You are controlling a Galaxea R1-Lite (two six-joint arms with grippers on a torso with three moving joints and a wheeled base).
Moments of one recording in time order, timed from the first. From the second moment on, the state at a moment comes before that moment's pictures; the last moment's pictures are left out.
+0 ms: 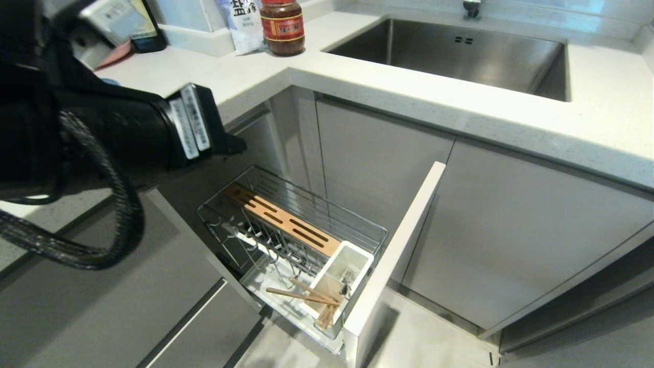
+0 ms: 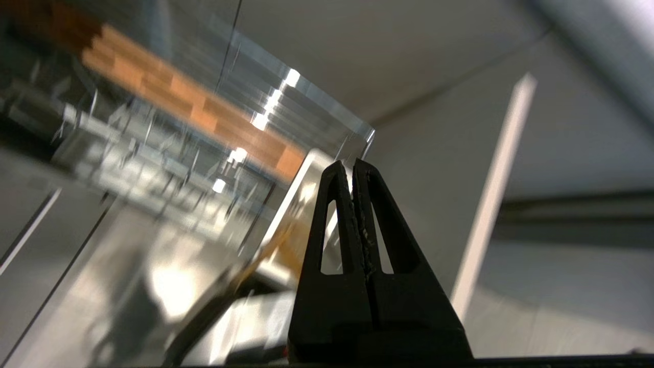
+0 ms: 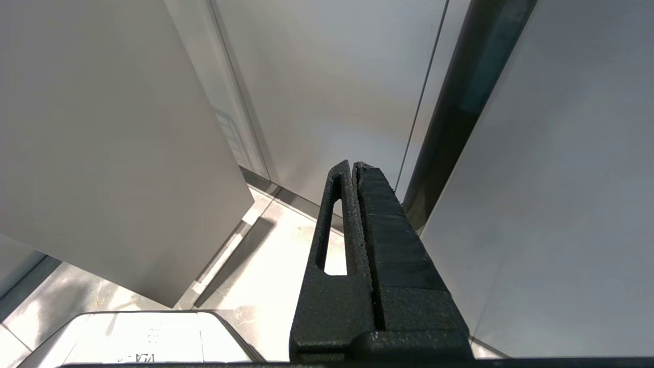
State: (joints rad) left arm -0.88 1.38 -1.41 0.43 0.49 -0.53; right arm 0.00 0.00 0.00 0.00 0.00 0.02
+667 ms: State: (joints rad) left arm -0.68 1.74 -1.77 1.05 0.06 -0.57; right arm 0.00 0.00 0.00 0.00 0.00 0.02
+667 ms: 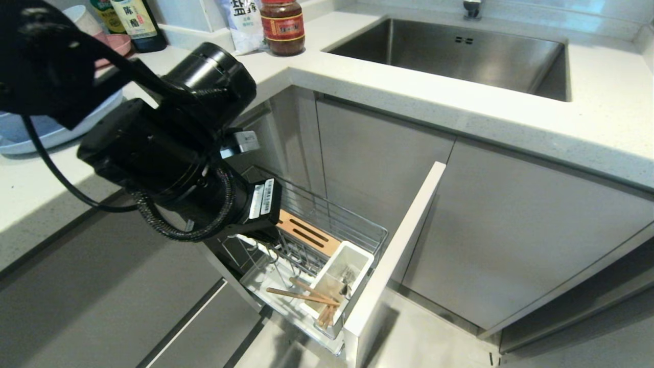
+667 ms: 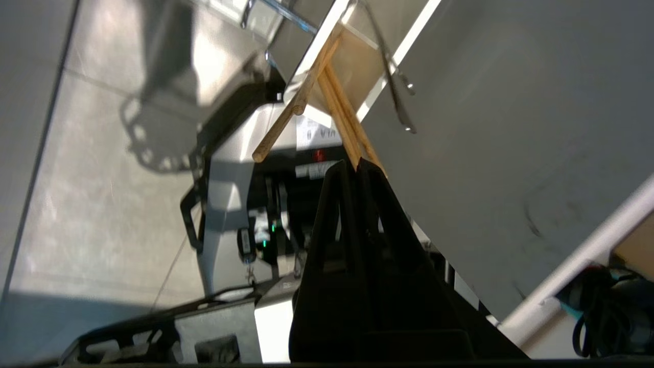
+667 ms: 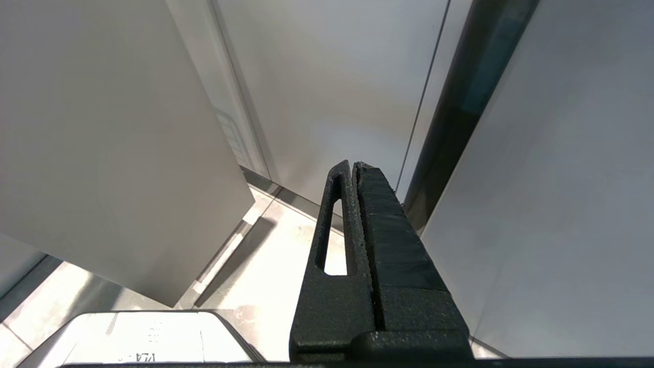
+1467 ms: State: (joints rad) left arm -0.56 2.07 -1.92 1.13 -0.12 -0.41; right arm 0.00 0.00 0.00 0.00 0.00 0.02
